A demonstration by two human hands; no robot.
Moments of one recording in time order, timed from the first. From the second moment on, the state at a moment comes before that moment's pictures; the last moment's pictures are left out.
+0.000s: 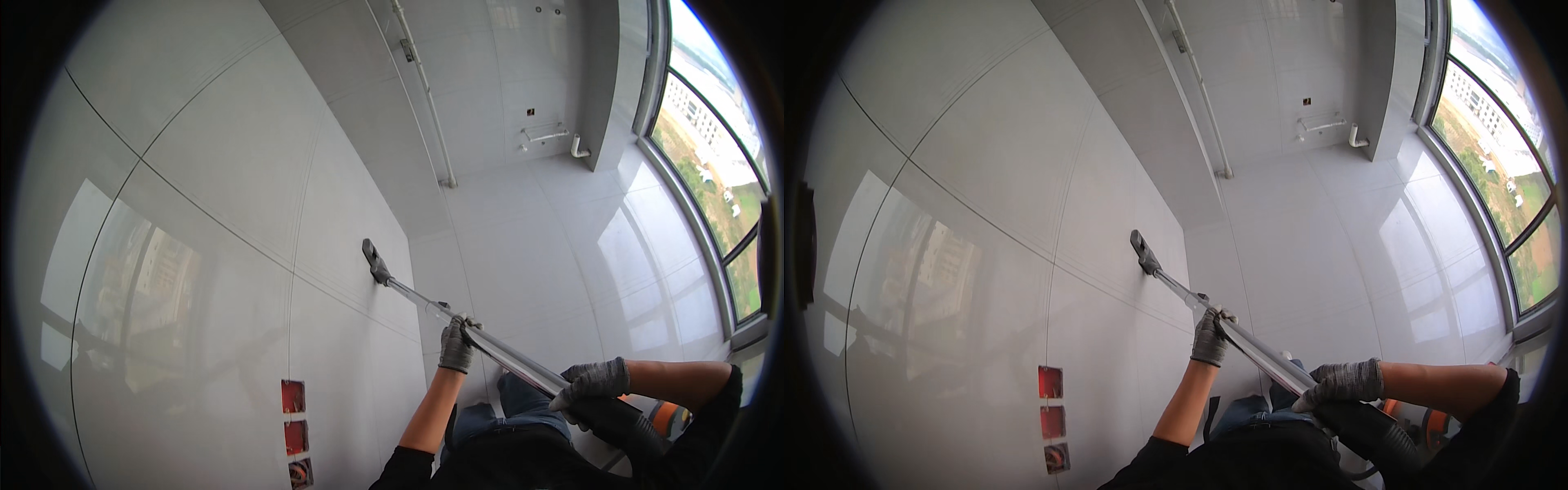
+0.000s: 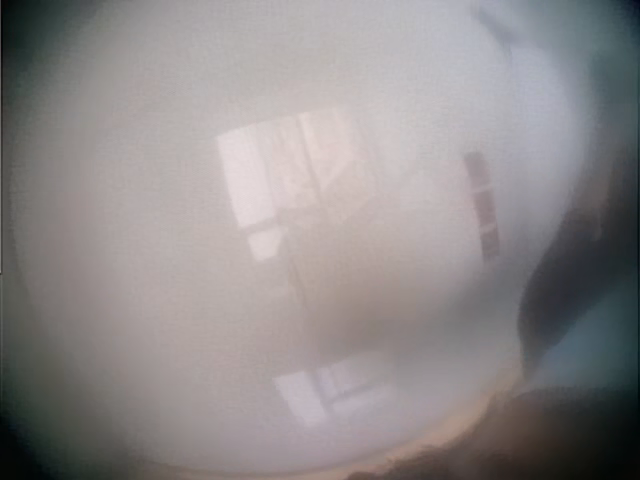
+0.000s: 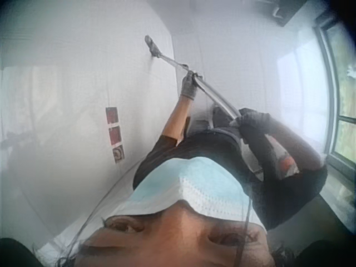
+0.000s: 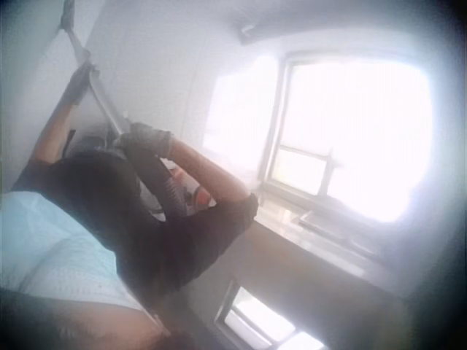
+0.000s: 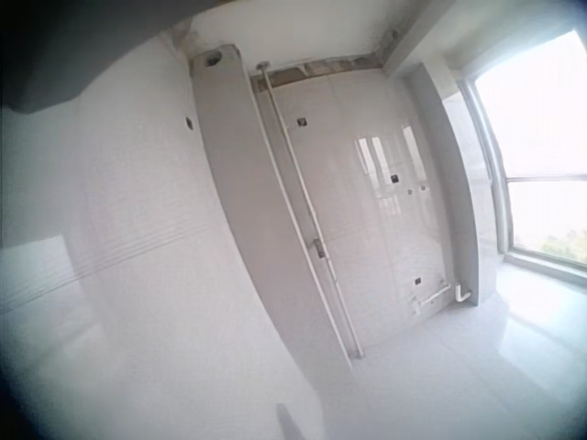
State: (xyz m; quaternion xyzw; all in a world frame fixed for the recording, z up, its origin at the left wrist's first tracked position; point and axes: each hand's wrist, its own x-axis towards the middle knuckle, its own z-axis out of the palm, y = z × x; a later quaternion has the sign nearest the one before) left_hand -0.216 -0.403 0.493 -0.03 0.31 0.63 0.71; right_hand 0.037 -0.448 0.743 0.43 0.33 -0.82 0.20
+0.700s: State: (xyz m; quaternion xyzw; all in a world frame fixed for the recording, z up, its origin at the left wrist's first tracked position) left_hand -0.253 0.068 0.727 0.29 -0.11 0.55 0.77; right_hand -0.063 -0.213 0.622 0.38 0.42 -0.76 -0.33
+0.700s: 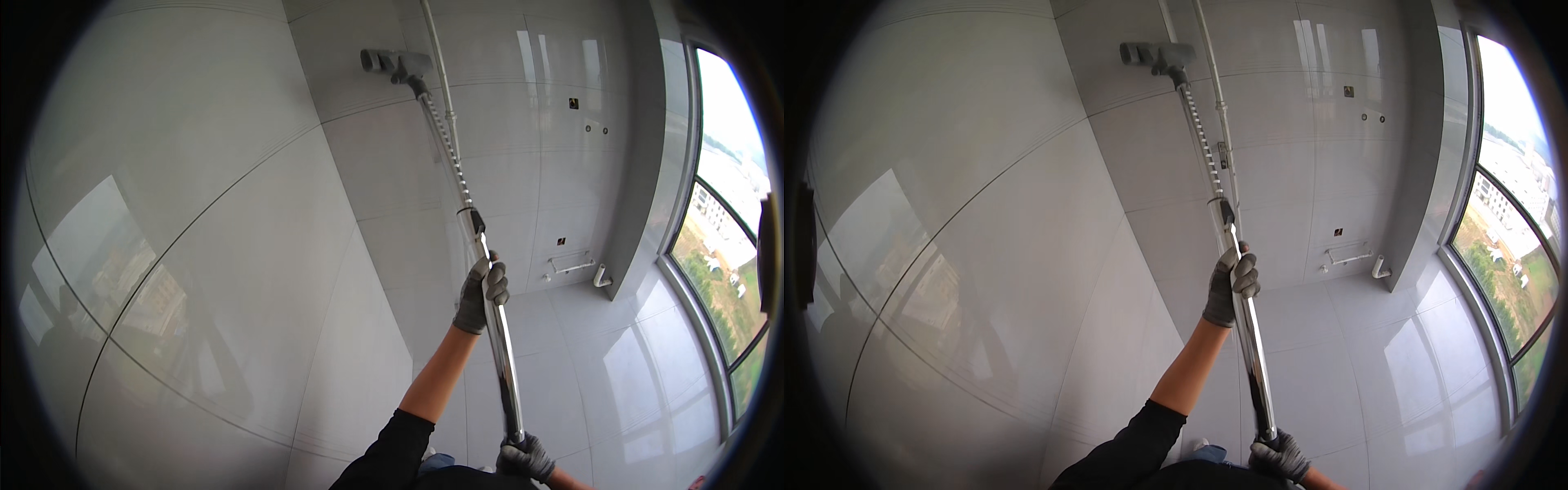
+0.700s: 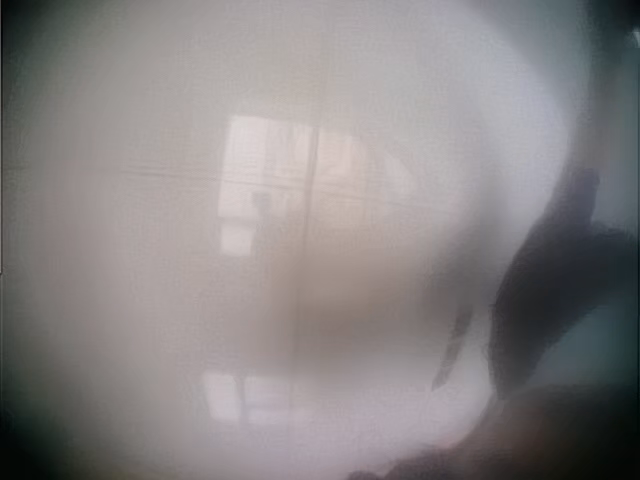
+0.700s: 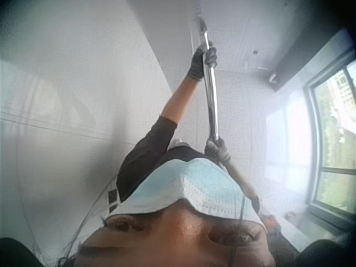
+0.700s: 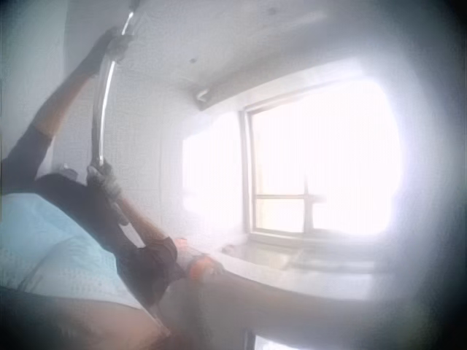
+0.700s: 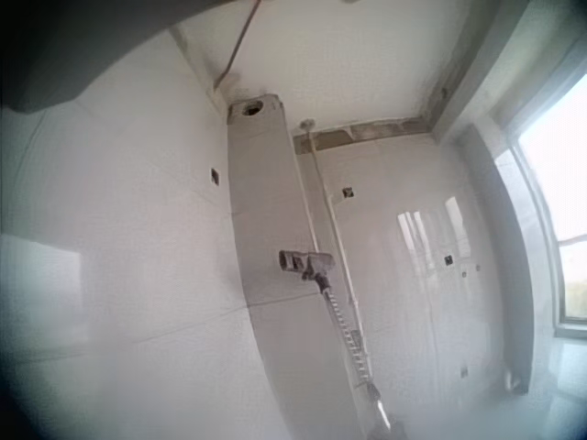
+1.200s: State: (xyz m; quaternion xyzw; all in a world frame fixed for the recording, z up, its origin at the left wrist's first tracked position) left_hand -0.375 0.109 0.754 0.39 0.14 0.59 0.69; right_hand -0.187 -0.097 0.617 0.32 0.31 -0.83 -0.34
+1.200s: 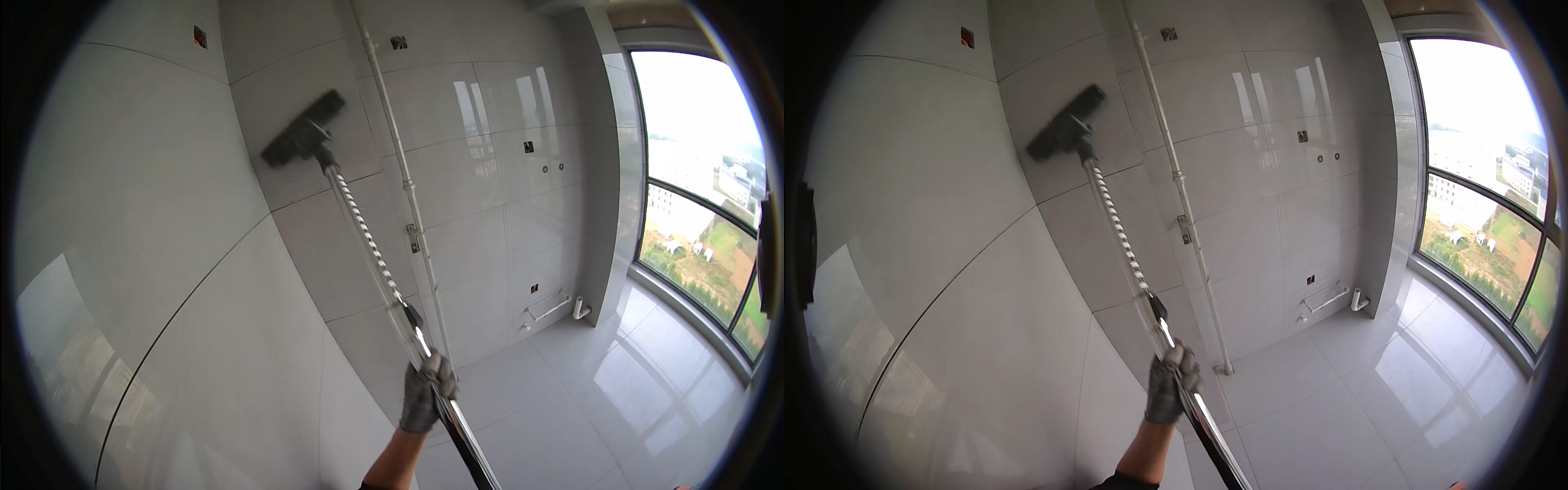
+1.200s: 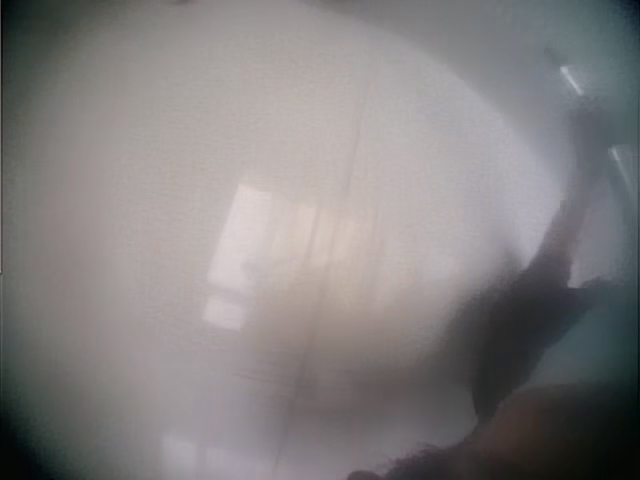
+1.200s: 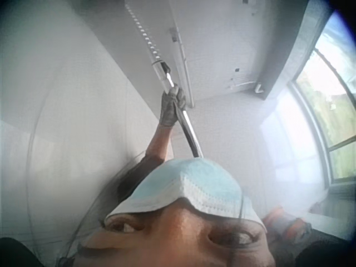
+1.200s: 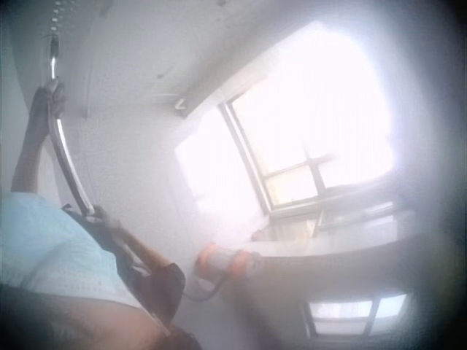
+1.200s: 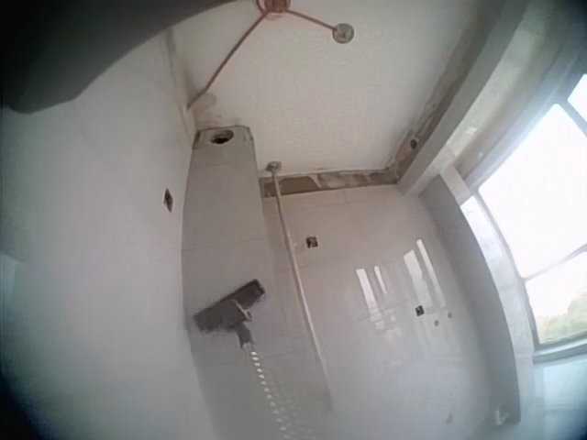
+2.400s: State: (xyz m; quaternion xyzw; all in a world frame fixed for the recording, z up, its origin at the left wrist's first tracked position) left_hand -0.483 0.033 1.193 0.70 0.34 0.58 0.22; right_hand -0.371 -0.021 1.069 -0.18 0.47 -0.76 -0.41
